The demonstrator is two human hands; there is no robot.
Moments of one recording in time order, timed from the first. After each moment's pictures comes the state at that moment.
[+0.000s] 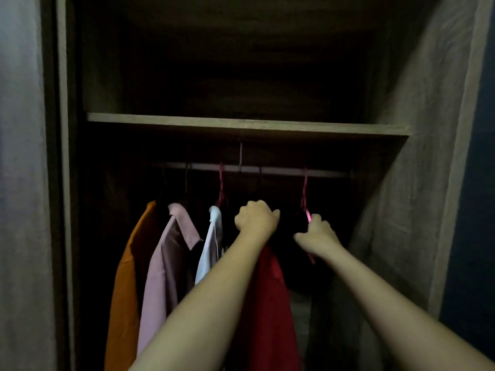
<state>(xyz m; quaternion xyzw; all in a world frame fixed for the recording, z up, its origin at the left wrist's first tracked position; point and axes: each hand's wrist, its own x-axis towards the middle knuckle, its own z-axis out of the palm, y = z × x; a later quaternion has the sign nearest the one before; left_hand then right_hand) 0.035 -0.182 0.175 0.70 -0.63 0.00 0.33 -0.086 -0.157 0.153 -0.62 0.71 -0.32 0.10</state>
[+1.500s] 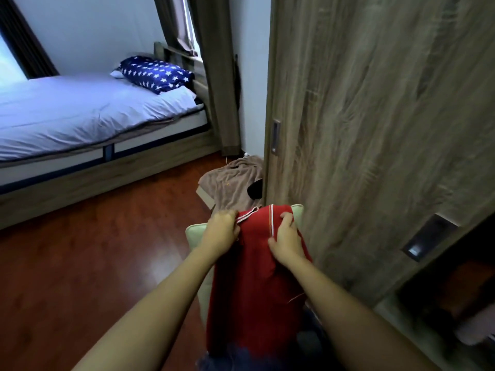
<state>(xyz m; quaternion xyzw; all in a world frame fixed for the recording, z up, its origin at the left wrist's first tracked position) 0.651 0.246 -0.182 0.91 -0.38 0.02 0.17 0.539 0.127 -0.202 -0.87 0.36 -0.09 0.33</state>
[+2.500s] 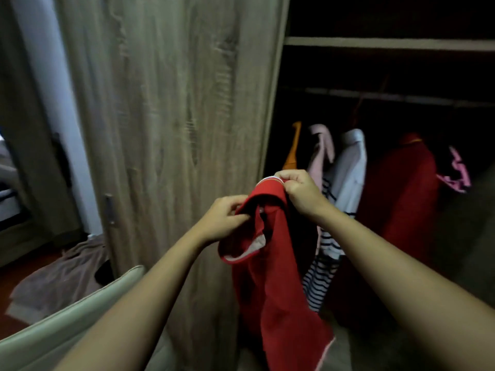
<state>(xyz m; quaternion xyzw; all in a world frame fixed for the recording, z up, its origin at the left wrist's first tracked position) 0.416 0.087 0.015 0.50 -0.72 -0.16 0.45 0.239 0.041 0.079 -0.79 0.30 -0.38 0.36</state>
